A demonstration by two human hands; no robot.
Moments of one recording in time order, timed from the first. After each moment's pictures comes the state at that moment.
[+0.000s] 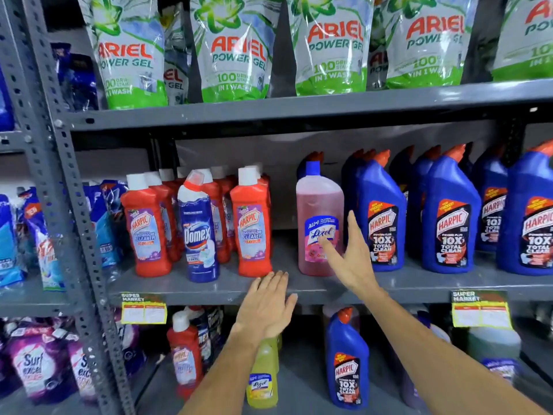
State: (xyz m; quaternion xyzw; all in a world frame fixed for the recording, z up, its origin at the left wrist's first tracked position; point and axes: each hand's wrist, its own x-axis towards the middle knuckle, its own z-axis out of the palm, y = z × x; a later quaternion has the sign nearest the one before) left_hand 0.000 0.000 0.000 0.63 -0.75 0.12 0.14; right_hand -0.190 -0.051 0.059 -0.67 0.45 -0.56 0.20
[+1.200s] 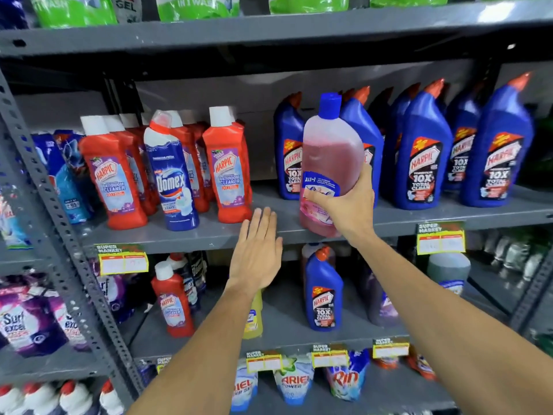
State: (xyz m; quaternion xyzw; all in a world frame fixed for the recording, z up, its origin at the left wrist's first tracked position) left_hand -0.018 0.007 -0.024 0.61 -0.73 0.21 0.21; right_hand -0.210 0.001 0.062 -0.57 0.44 -0.67 0.19
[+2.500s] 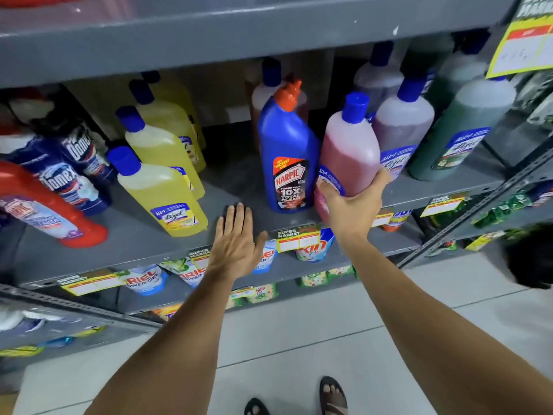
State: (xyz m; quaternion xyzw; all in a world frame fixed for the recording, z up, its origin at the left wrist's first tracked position) left_hand -0.043 -0.029 -0.343 0.64 -0.77 -0.08 0.02; right_hand -0.257 -0.033 -0.257 -0.36 0.66 -0.62 0.23
